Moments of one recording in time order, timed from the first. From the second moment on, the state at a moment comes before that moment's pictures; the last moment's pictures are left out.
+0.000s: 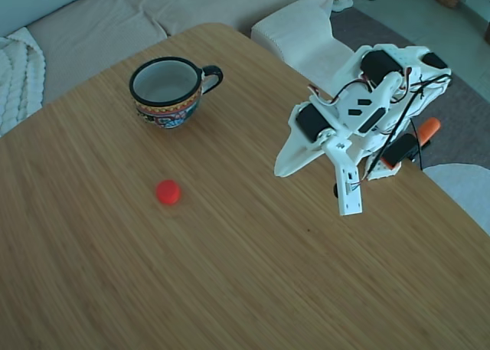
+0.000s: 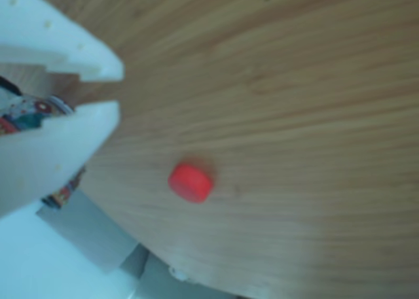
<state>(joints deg) 8.2 170.1 160.4 53.6 -2.9</state>
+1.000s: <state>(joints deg) 4.4 169.7 146.7 58.4 1.6</state>
